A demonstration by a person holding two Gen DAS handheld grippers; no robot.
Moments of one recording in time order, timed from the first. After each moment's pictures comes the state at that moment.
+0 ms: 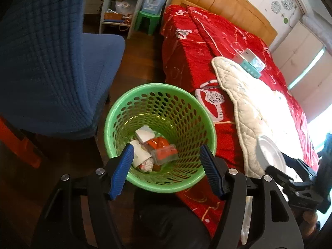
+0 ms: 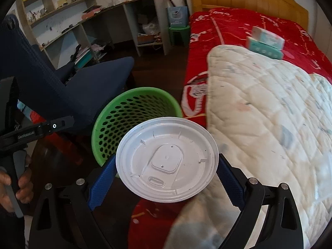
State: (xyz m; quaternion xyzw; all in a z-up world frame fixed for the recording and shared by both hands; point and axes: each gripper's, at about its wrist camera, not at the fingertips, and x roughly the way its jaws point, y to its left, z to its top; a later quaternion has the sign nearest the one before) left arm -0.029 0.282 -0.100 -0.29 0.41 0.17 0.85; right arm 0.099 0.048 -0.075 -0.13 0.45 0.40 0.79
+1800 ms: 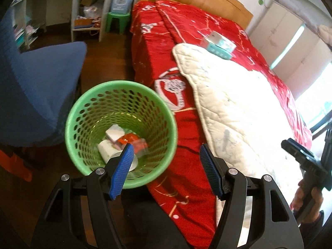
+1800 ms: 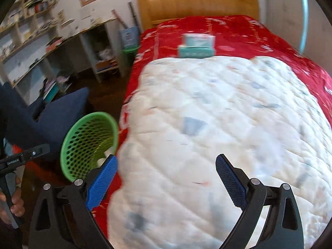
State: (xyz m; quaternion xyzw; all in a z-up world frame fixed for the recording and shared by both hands) left arm 0.017 0.201 -0.082 -0.24 0.42 0.09 0.87; right arm 0.138 -0.105 -0.040 -0.06 0.42 0.26 0.87
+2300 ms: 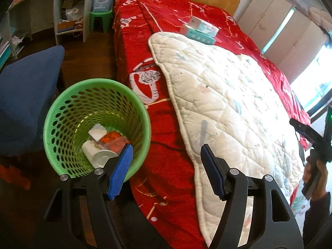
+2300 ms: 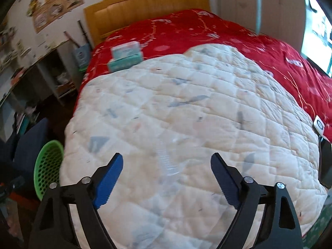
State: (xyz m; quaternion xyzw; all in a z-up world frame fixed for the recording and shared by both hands) left arm 0.052 0.153 -0.087 -0.21 0.45 0.06 0.87; right arm 0.211 -0.242 -0.041 0.01 0.44 0.14 0.89
